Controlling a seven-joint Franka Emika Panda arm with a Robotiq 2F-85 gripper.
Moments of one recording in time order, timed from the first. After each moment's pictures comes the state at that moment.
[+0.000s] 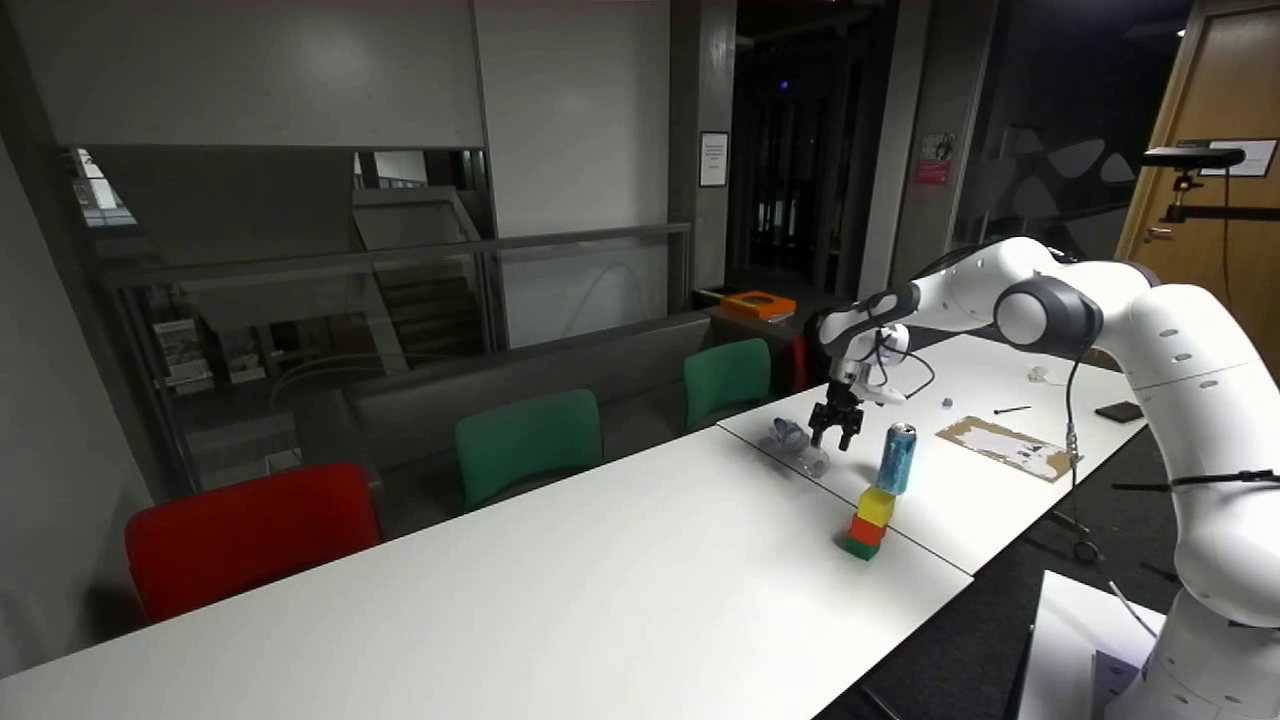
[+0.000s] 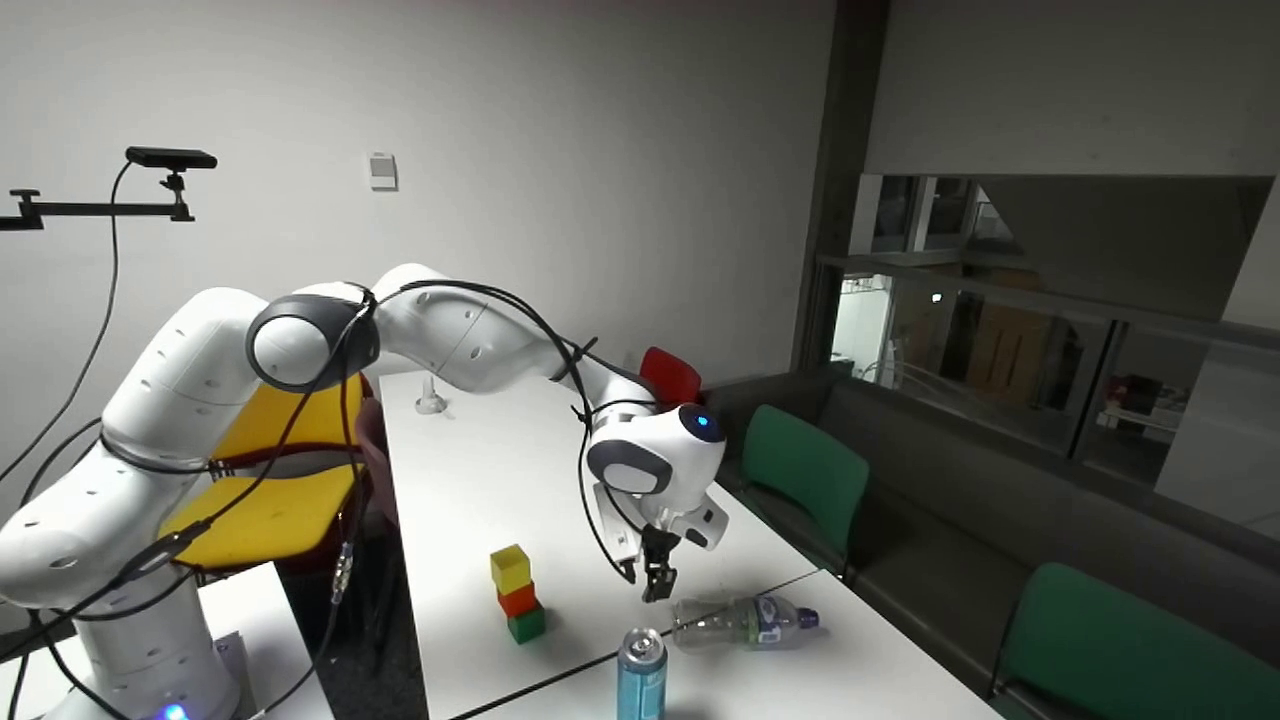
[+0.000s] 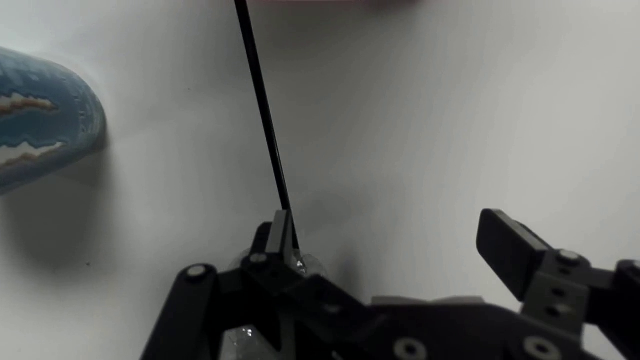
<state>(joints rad) -0.44 0.66 -0.13 -1.58 0.41 2.04 -0.34</state>
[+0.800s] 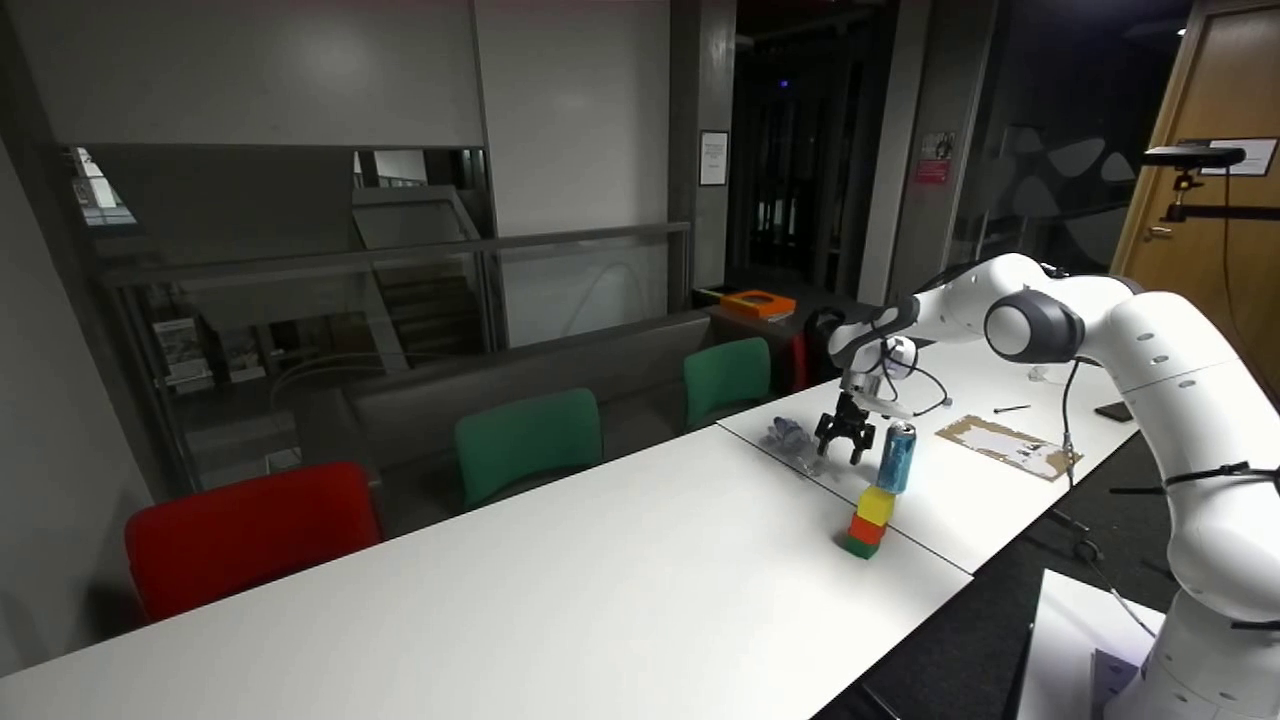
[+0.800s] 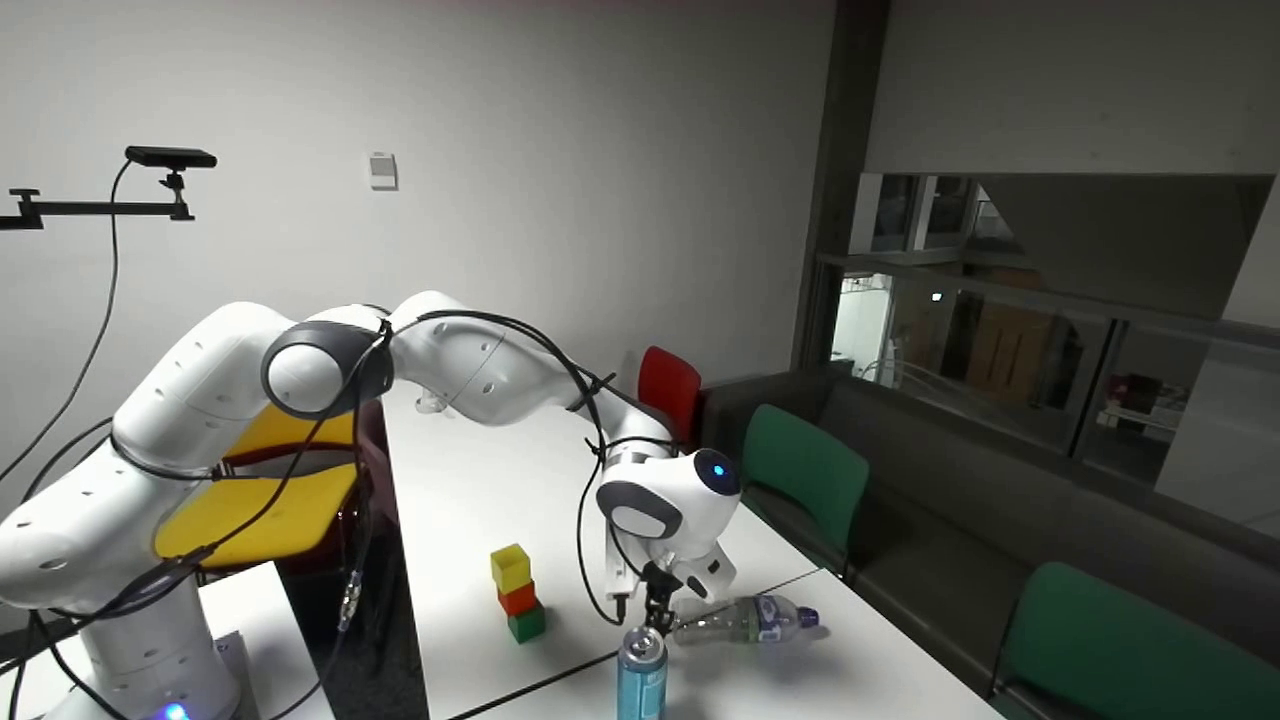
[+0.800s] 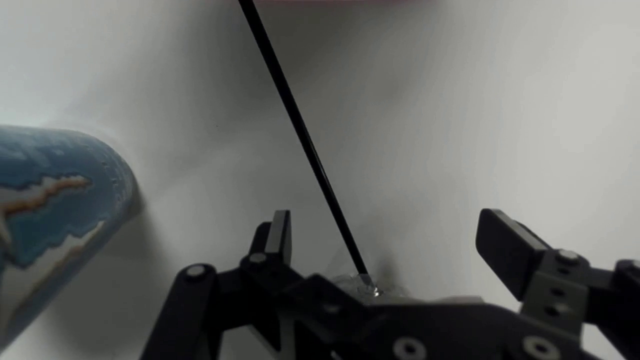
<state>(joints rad) -0.50 0.75 -0.13 -1.52 0.47 2.03 -0.22</state>
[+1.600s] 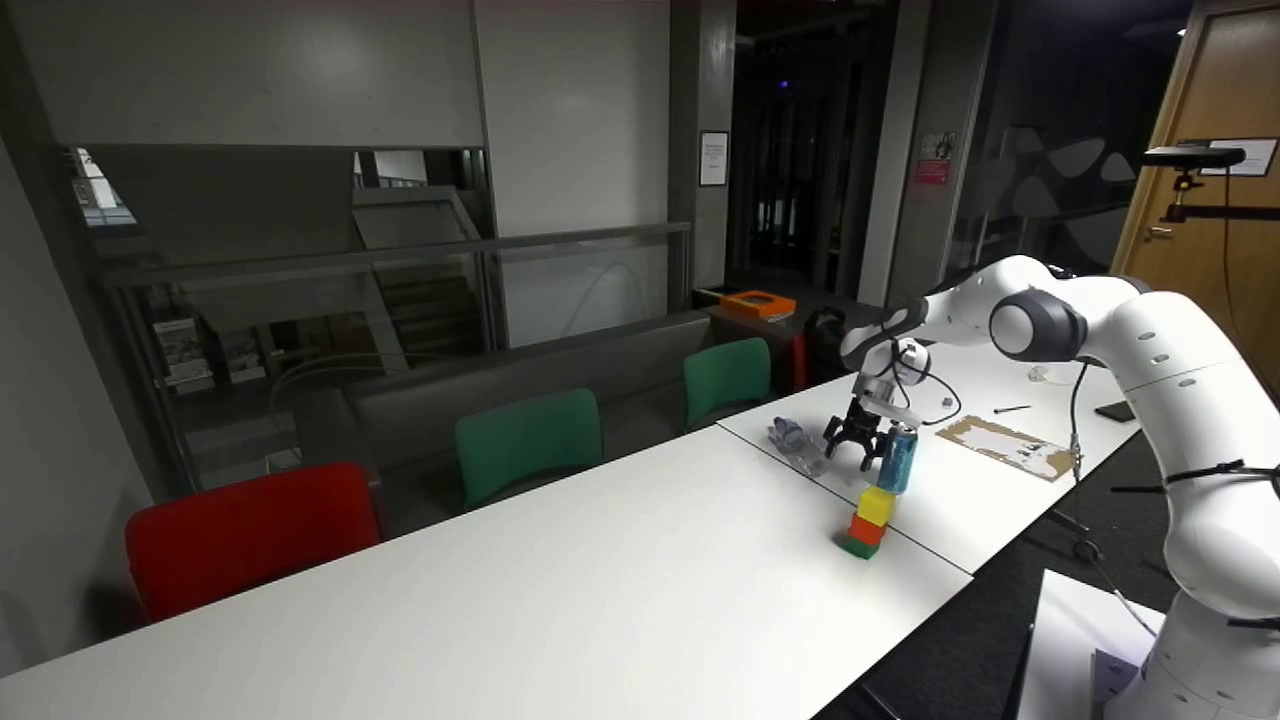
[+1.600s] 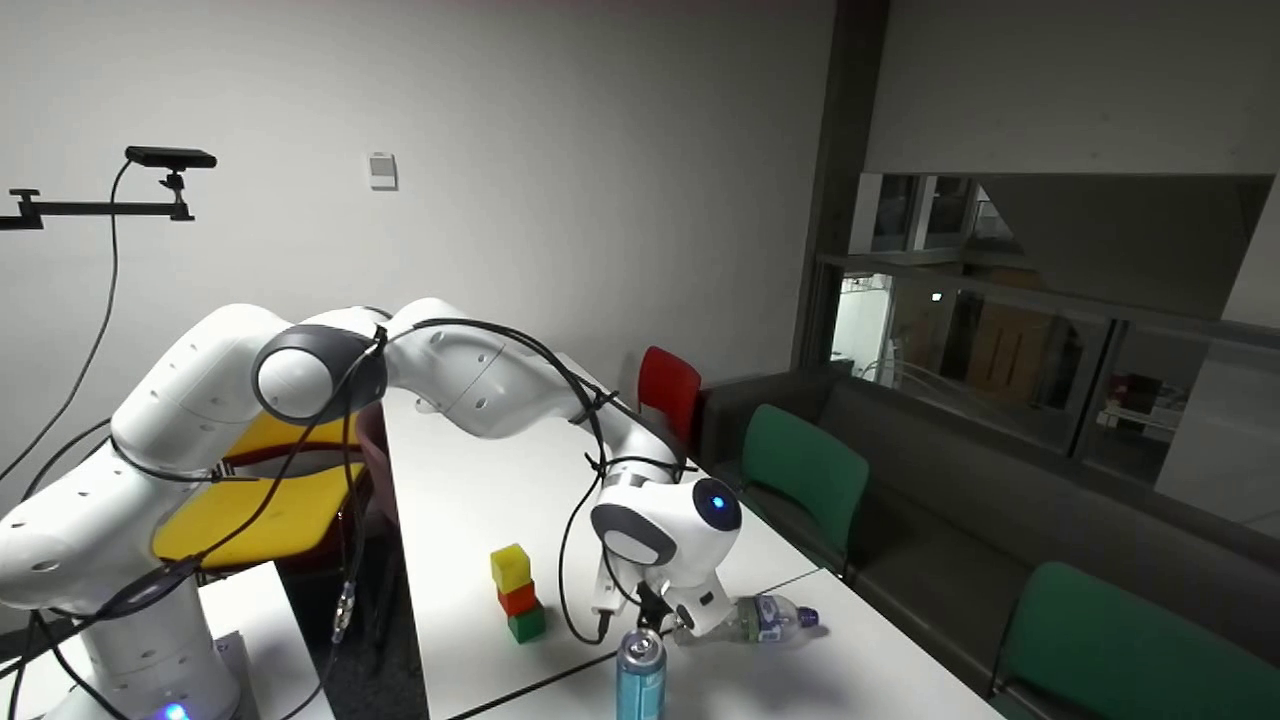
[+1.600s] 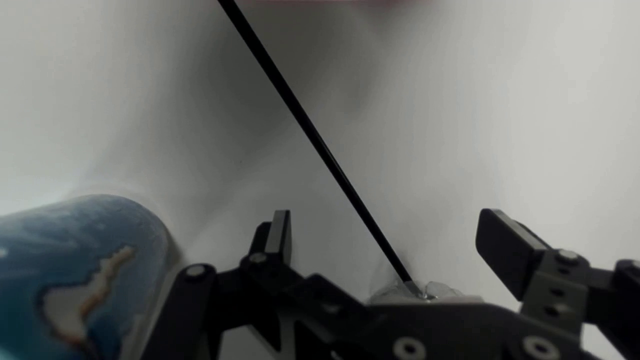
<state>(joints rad) -0.55 0.76 -0.13 -1.56 0.53 2.03 -0.14</state>
